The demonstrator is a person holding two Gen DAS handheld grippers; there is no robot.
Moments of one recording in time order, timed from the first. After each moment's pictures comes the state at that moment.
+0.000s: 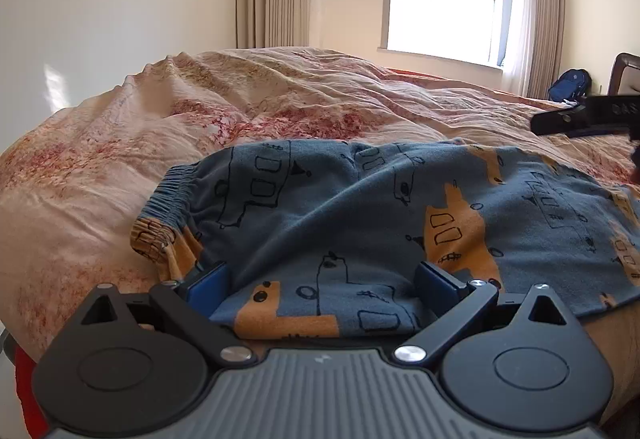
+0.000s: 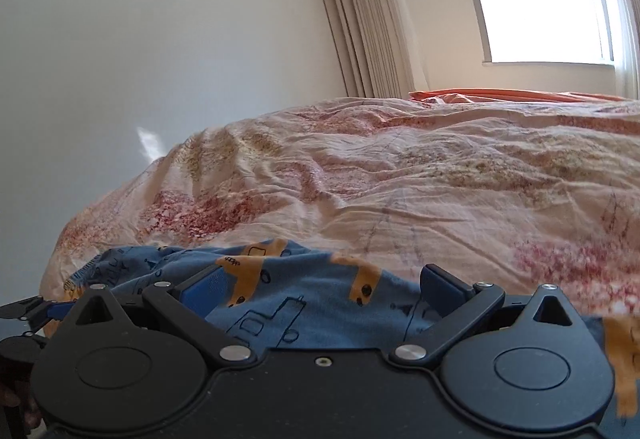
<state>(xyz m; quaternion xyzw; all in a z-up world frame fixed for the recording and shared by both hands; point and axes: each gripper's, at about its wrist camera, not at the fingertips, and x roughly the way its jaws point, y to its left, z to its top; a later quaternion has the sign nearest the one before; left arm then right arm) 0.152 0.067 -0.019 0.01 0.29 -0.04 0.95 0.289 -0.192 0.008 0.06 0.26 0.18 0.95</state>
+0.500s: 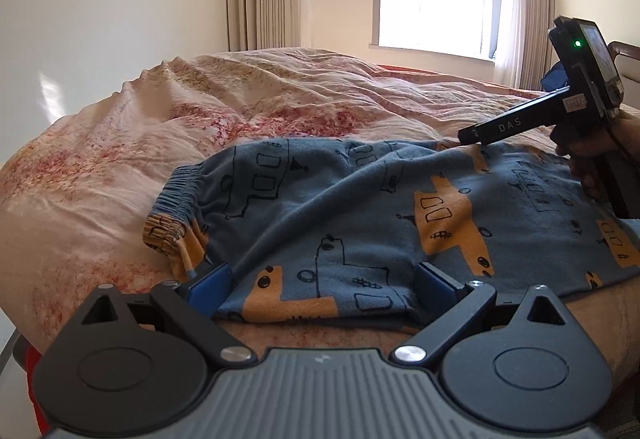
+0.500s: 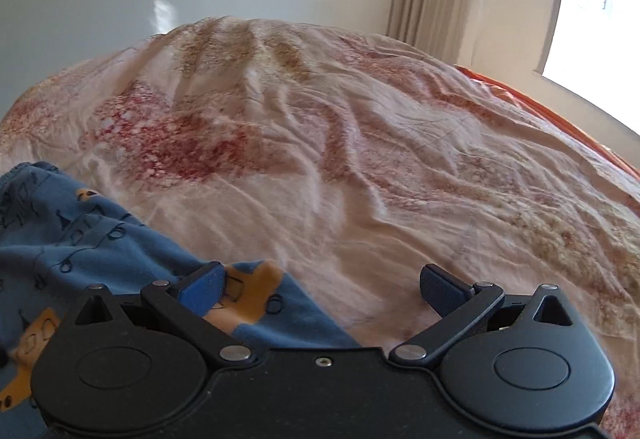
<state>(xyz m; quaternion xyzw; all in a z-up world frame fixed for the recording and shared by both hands) 0.136 0.065 -0.009 0.02 0.30 -0.04 0.95 0.377 -0.129 -0.017 -0.12 0.31 0.16 0.93</state>
